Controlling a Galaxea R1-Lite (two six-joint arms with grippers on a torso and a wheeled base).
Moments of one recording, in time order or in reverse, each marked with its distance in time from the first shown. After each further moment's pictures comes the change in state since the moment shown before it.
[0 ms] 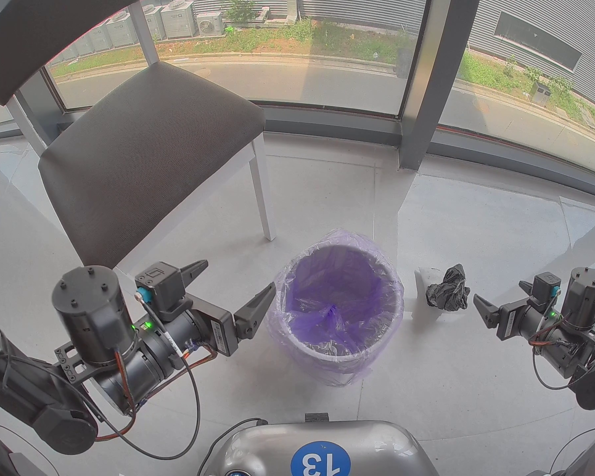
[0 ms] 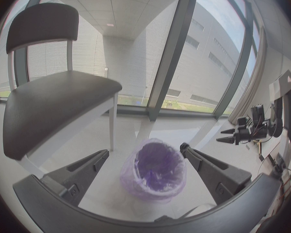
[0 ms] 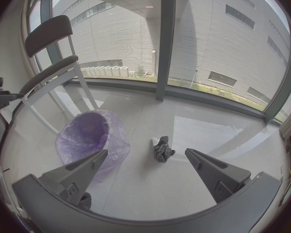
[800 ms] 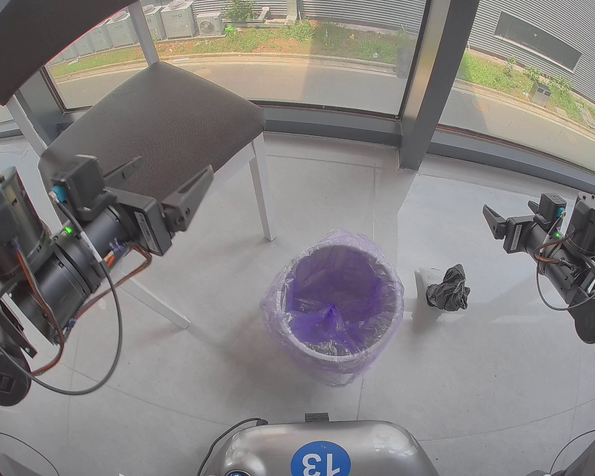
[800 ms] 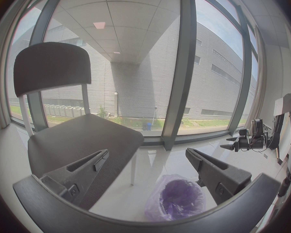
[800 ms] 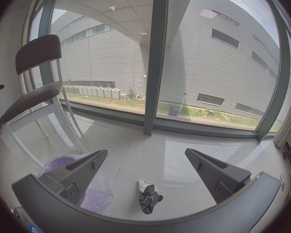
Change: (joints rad) left arm 0.164 -0.258 -0.239 0.280 -0.014 0.115; right arm -0.135 0.054 -0.426 0.148 0.077 -0.048
